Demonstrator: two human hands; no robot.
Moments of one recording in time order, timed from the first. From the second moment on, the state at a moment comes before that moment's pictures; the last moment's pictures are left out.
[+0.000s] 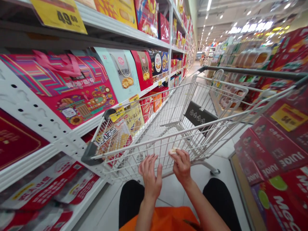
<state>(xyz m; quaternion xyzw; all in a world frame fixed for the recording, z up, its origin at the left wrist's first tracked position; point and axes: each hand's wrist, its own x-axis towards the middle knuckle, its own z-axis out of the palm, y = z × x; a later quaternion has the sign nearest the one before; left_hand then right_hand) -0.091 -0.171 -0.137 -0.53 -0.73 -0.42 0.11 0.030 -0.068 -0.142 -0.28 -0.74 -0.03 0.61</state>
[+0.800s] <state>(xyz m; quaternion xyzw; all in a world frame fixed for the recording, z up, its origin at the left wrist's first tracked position) -0.085 -0.188 -0.119 -0.46 -0.73 -0.49 0.12 0.014 -0.076 -0.140 -0.25 -0.76 -0.05 0.60</state>
